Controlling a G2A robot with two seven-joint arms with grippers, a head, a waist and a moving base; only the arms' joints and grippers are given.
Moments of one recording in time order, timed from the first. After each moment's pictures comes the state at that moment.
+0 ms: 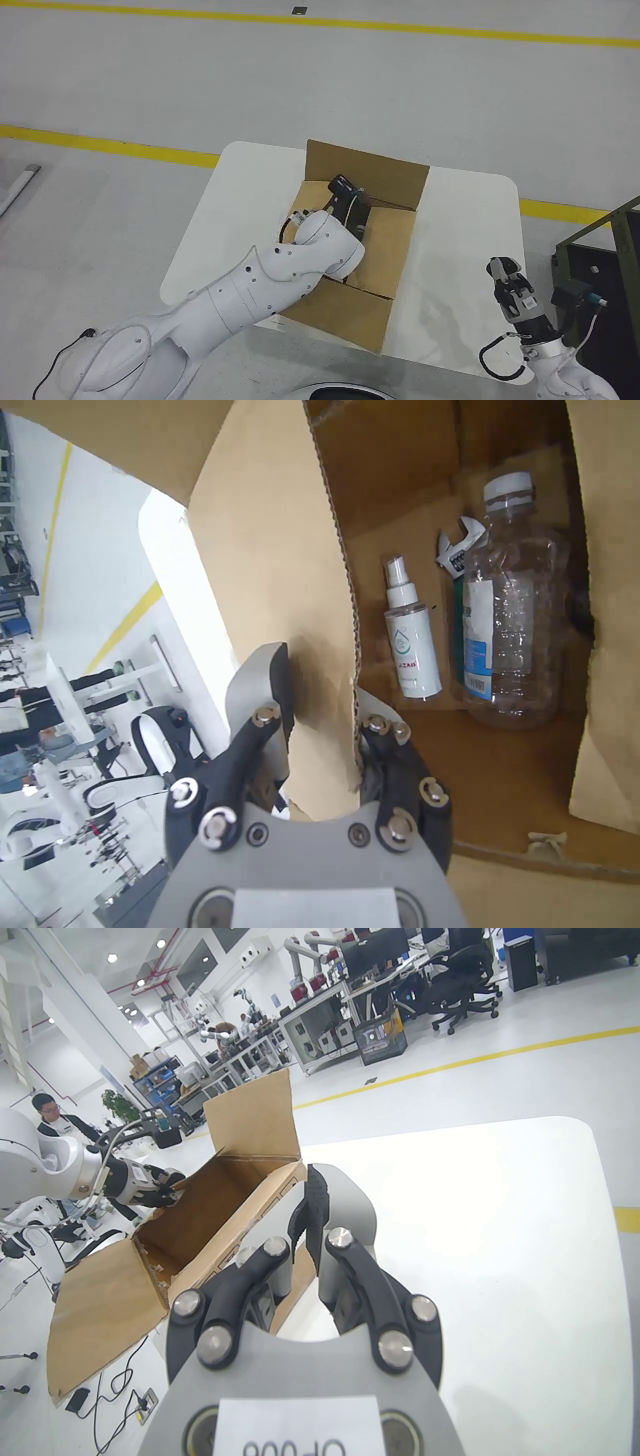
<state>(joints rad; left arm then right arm) 0.41 -1.44 -0.39 -1.27 1.25 0.33 -1.32 -1.85 -1.14 1.78 -1.80 -0.72 -0.49 -0.17</state>
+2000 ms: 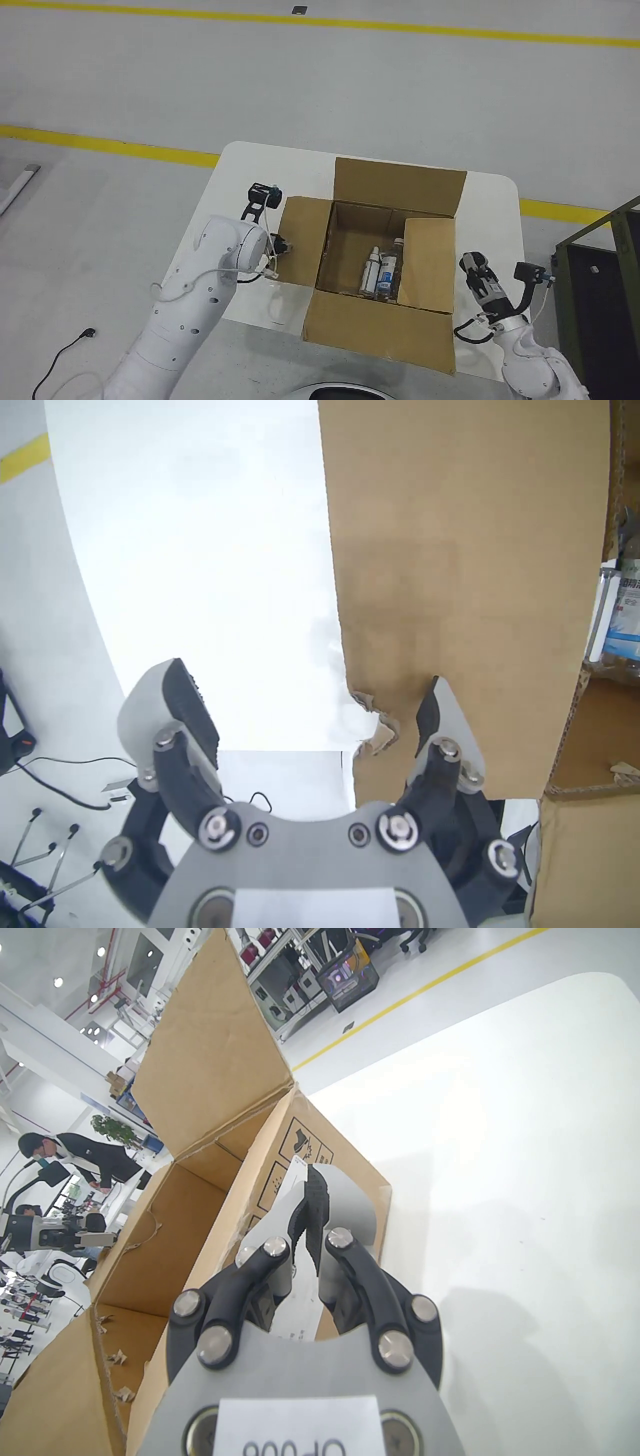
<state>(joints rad) 0.83 -1.29 -1.03 -1.54 1.20 0.16 -1.36 -1.62 -1.18 1.62 -1.53 -0.57 -0.41 -0.03</state>
